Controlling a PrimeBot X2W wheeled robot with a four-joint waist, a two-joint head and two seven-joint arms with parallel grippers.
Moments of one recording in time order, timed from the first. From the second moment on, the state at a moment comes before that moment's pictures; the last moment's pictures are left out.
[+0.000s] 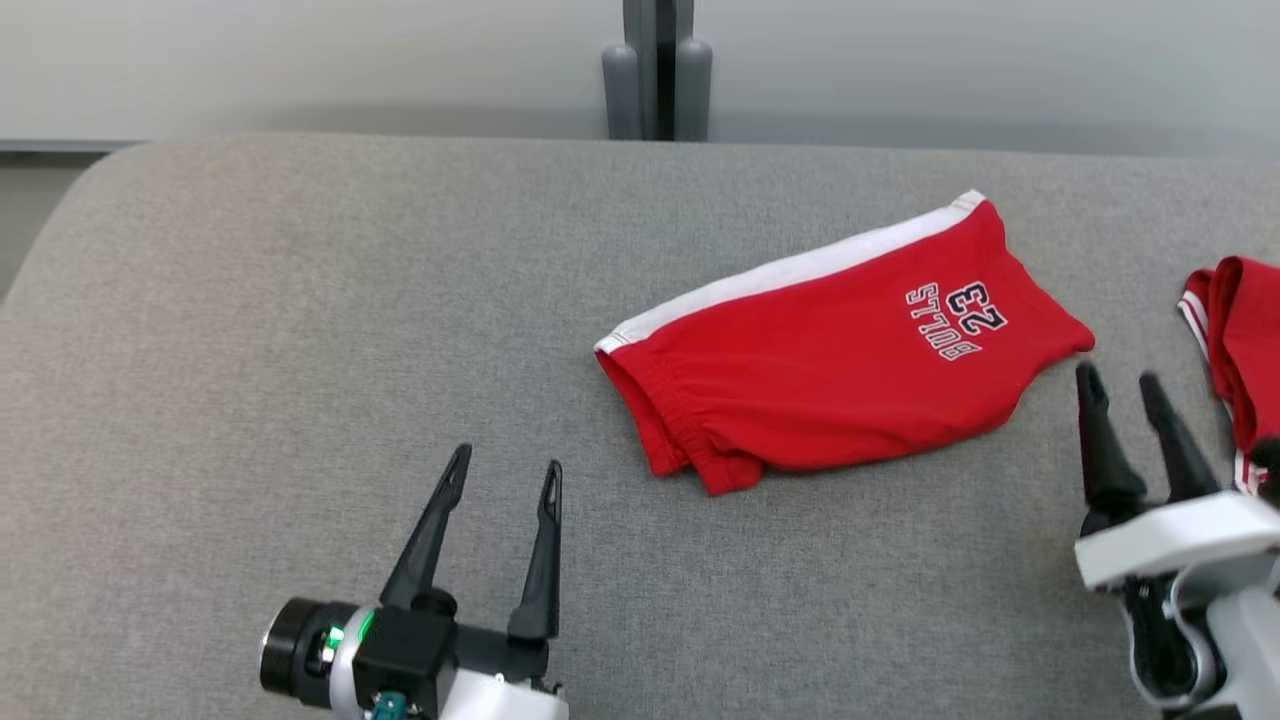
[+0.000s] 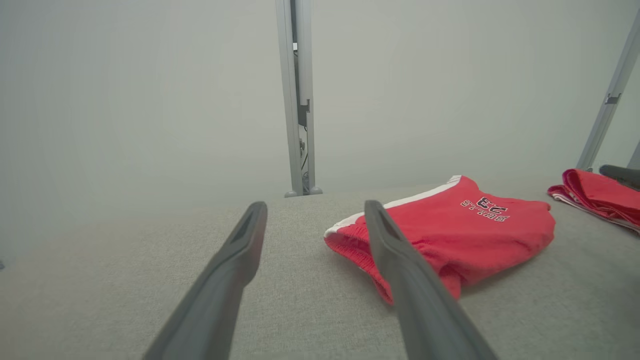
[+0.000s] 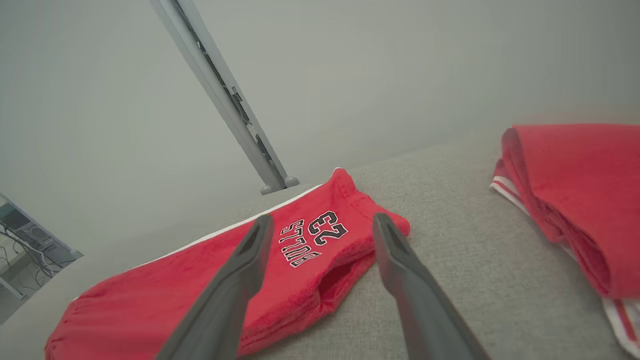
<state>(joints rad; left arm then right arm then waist) 0.00 0.06 -0.35 -0.02 -0.10 0.18 -0.26 -0.30 -0.23 0.12 0.46 0.64 0.13 -0.26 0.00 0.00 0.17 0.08</state>
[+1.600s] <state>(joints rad) -0.09 0.05 -0.45 0.00 -0.11 0.14 -0.26 -0.77 -0.37 0.45 1.11 0.86 0.13 -0.19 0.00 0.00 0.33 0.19</state>
